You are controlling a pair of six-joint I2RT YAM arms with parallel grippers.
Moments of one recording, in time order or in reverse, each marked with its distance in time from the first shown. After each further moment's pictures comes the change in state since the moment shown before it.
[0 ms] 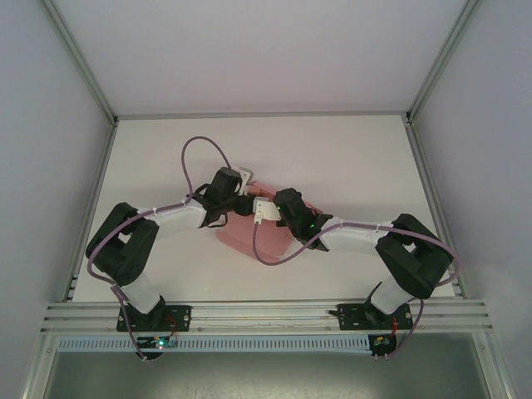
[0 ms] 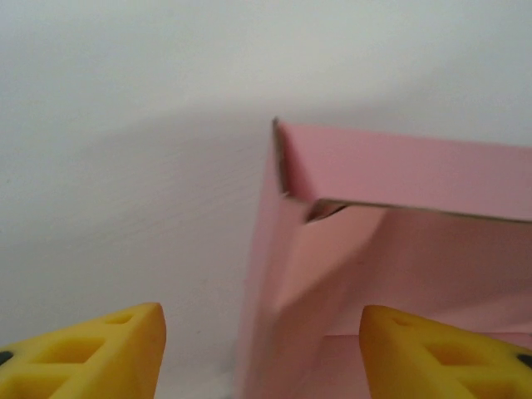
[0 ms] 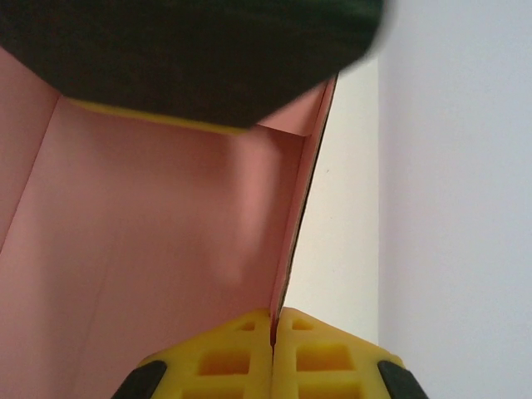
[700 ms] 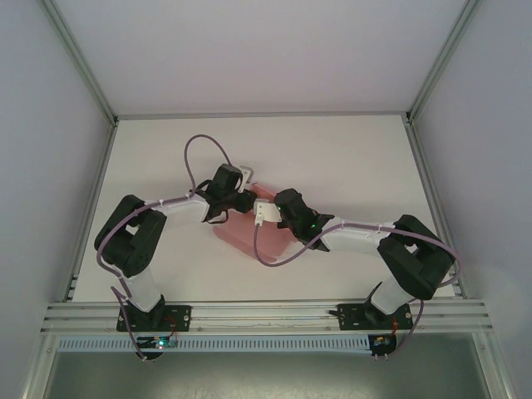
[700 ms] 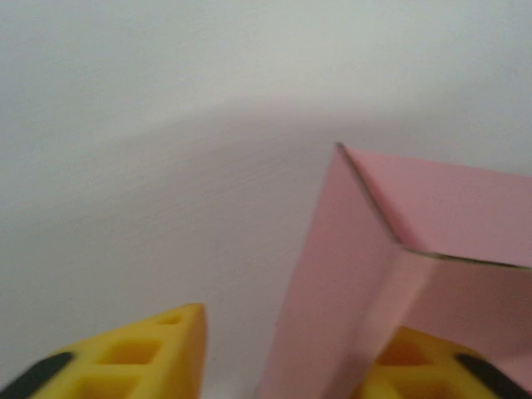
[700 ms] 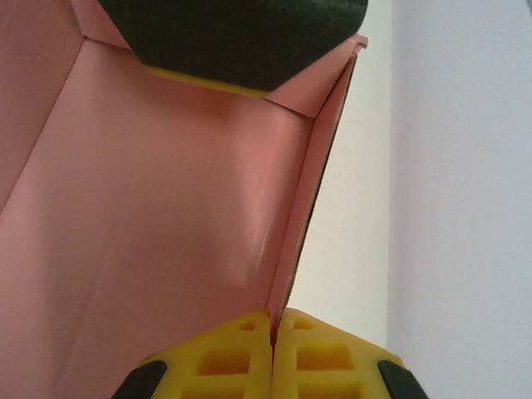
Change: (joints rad) left arm 0.031 0.101 0.065 -0.013 0.025 0.003; right arm 0.000 -0.013 -0.005 -0.032 -0.027 0.000
